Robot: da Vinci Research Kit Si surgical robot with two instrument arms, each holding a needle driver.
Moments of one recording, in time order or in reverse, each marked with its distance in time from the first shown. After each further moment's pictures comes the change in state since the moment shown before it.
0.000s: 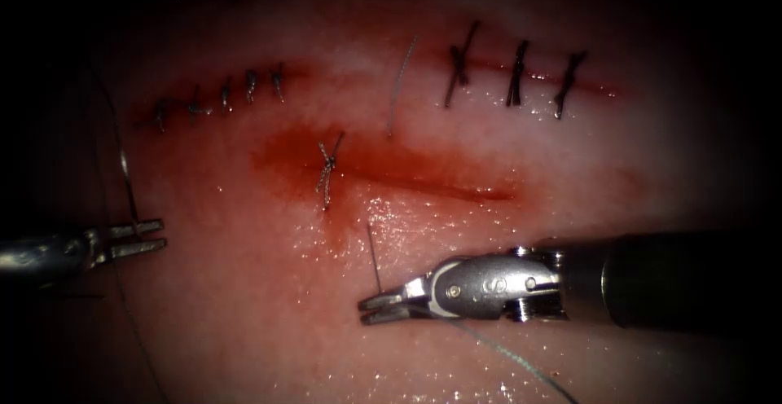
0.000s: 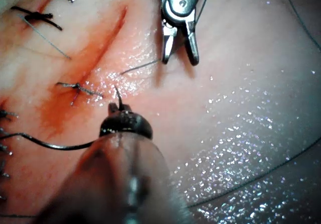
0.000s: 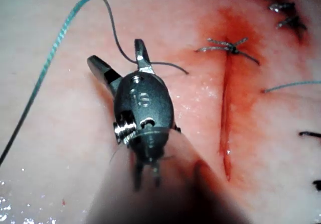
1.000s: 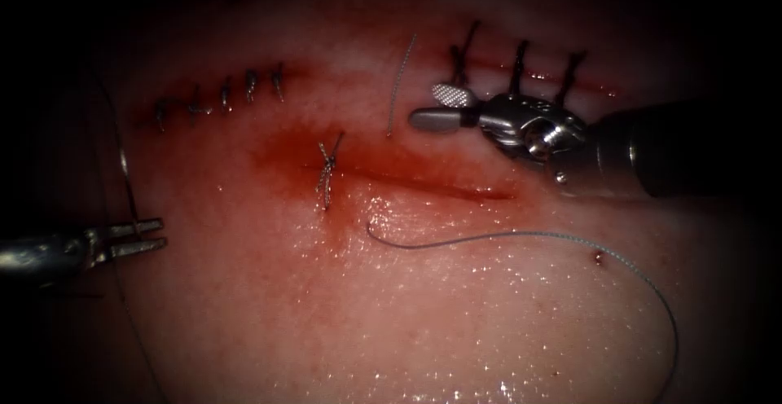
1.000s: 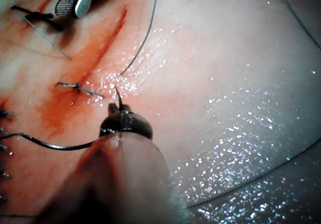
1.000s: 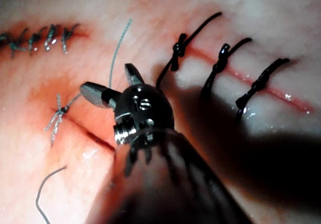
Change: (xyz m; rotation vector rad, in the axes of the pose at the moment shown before) right arm -0.005 0.018 -0.005 -0.564 0.149 1.121; left arm 0.000 0.000 0.000 0.001 -0.001 -0.001
